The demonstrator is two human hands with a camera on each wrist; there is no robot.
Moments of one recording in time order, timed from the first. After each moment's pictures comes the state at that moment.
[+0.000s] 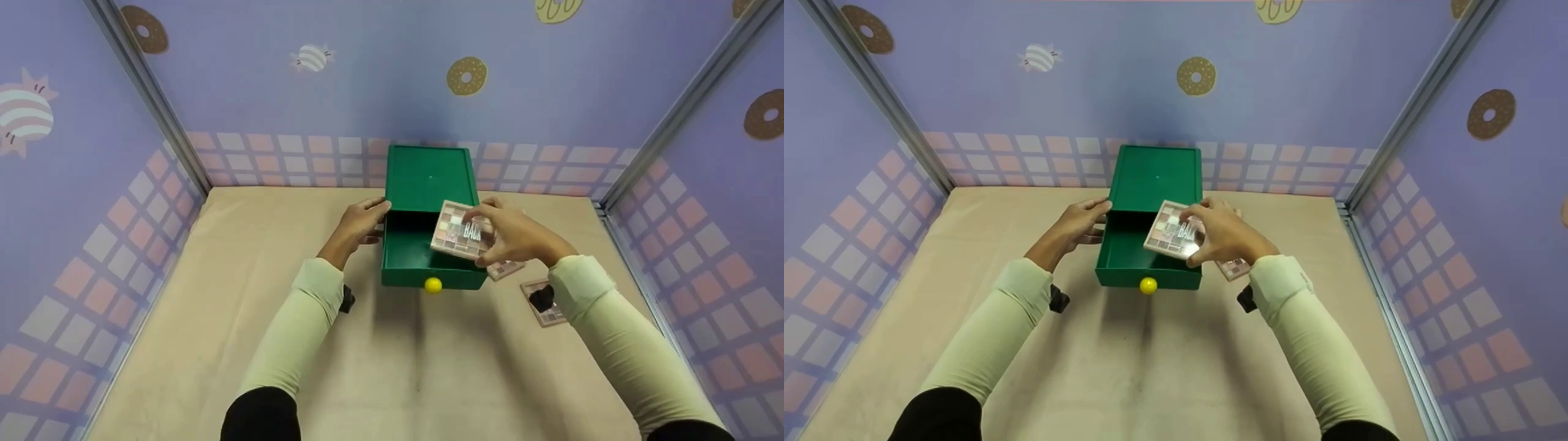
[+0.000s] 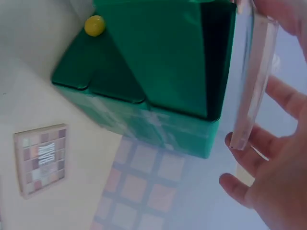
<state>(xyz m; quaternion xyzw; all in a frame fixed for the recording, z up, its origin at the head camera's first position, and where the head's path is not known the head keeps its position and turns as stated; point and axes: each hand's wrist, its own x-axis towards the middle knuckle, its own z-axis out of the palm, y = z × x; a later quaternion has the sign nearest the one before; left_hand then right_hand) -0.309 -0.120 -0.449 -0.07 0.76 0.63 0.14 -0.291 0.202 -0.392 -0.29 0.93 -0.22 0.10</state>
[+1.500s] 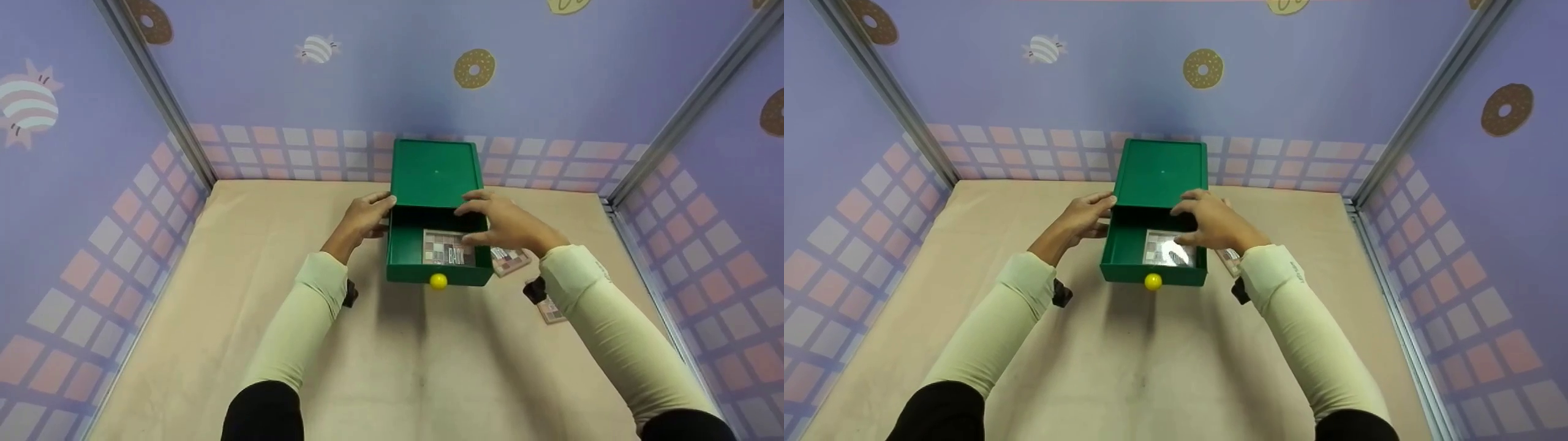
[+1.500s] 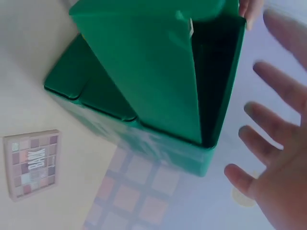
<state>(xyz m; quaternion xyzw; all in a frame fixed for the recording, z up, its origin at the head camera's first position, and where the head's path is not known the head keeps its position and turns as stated) -0.312 -0.121 -0.450 -0.07 0.75 0.65 0.14 -0.300 0.179 -0.390 -0.32 0.92 -0.20 0.11</state>
